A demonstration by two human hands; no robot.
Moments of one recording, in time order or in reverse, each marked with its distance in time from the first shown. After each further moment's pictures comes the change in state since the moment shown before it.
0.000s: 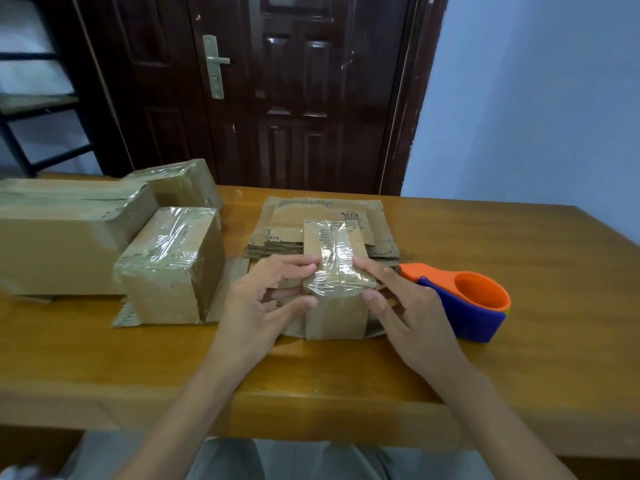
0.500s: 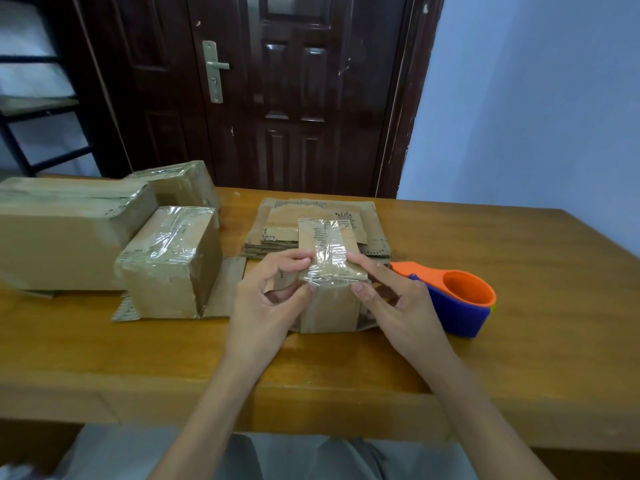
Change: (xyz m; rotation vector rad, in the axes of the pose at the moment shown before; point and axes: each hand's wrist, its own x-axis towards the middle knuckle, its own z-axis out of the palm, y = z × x) left_hand -0.007 0.009 0.025 -0.091 0.166 -0.067; right_hand 0.001 -0.014 -0.005 0.311 -0.023 0.147
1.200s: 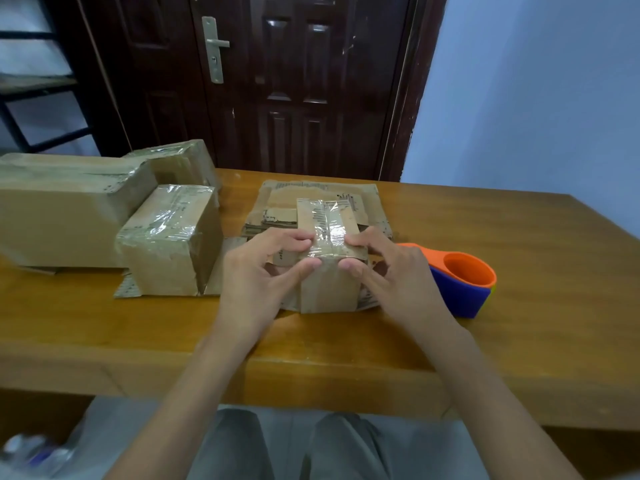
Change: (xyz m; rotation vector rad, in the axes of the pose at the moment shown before) left_hand 0.010 0.004 -0.008 0.359 0.041 0.168; right_hand 0.016 -0.003 0.000 -0.364 0.033 -0.124
